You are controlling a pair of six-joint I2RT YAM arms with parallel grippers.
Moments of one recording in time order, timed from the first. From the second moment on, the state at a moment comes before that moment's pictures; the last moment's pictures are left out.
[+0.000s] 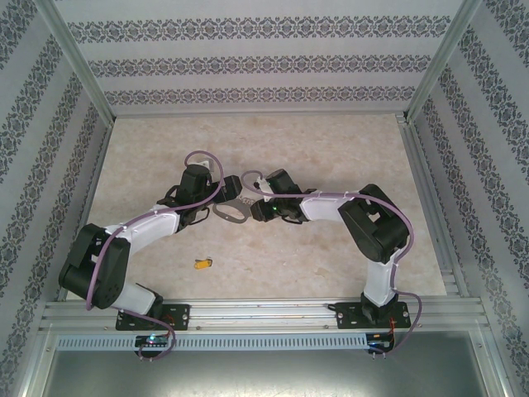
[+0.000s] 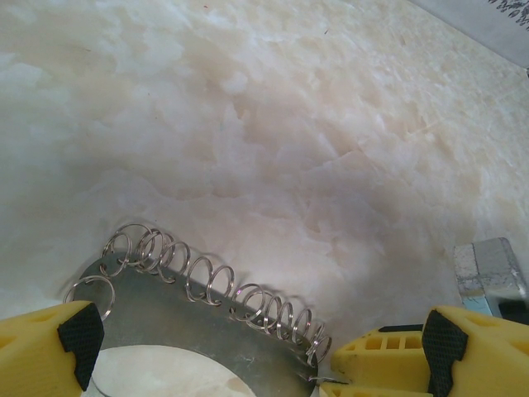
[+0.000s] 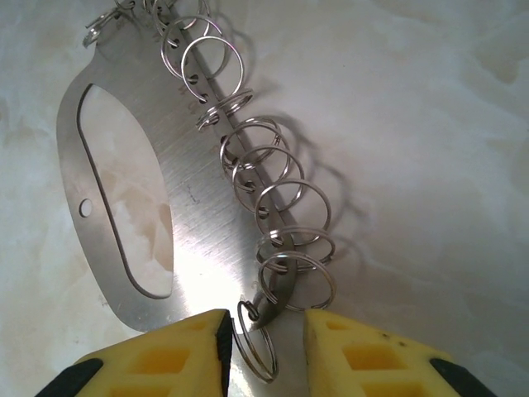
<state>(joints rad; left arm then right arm) -0.39 1.46 0.75 0.08 0.05 -0.63 0.65 1.91 1.02 -0.01 -0.29 0.26</state>
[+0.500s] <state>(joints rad) -0.39 1.46 0.75 0.08 0.05 -0.63 0.65 1.91 1.03 -0.03 -0.28 0.25</state>
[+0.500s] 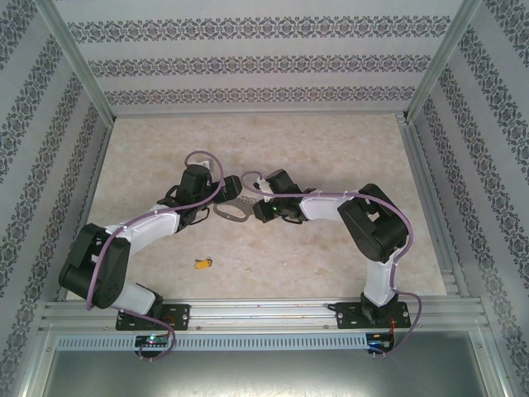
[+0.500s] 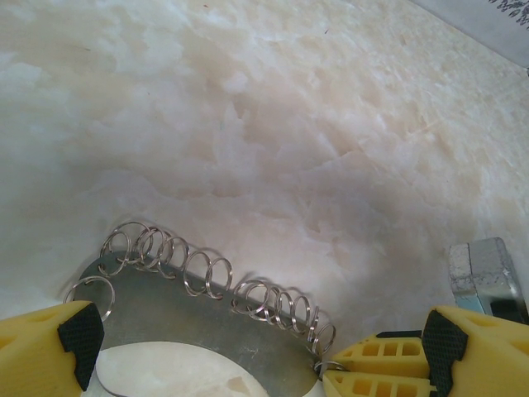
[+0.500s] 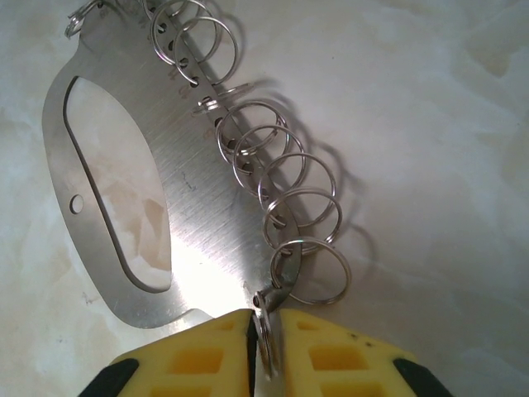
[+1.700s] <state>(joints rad) -0.39 1.46 0.75 0.08 0.06 -0.63 0.66 1.89 1.02 -0.04 -0.27 0.25</state>
